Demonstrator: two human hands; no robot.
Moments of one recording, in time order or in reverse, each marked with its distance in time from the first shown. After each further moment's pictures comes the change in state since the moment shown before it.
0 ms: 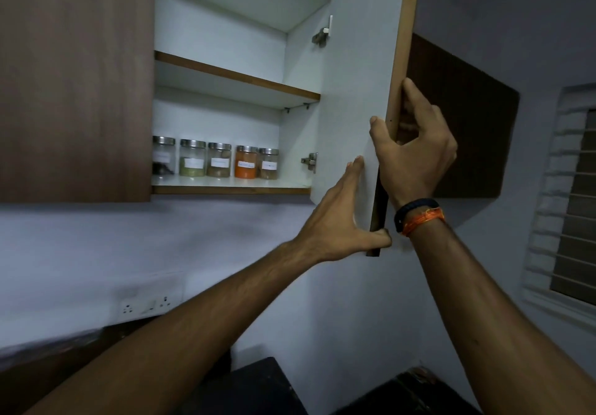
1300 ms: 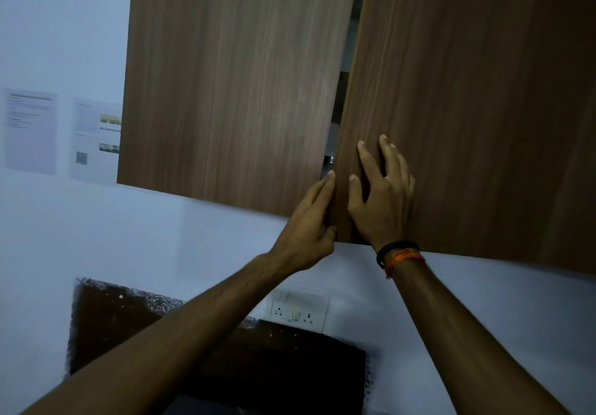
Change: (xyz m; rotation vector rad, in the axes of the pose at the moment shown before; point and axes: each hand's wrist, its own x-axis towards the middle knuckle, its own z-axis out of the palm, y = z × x) left_hand -0.090 -0.164 -0.198 0.518 0.440 -0.207; right_hand -0.136 -0.075 0.271 0.327 -0.466 -0.153
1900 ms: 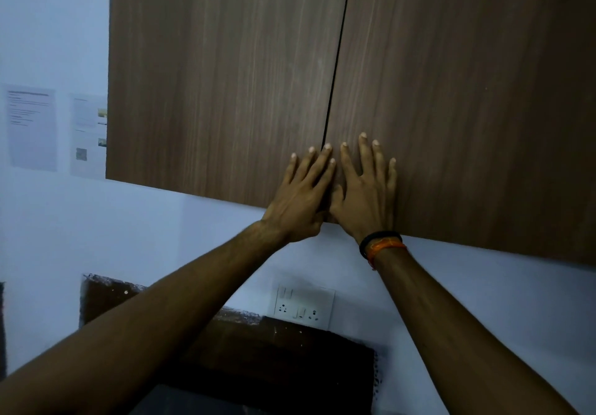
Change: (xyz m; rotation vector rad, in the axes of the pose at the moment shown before) left_hand 0.051 -0.058 0.007 0.812 -0.150 0.144; right_hand -0.001 0.027 0.056 -0.289 -0.318 -0.027
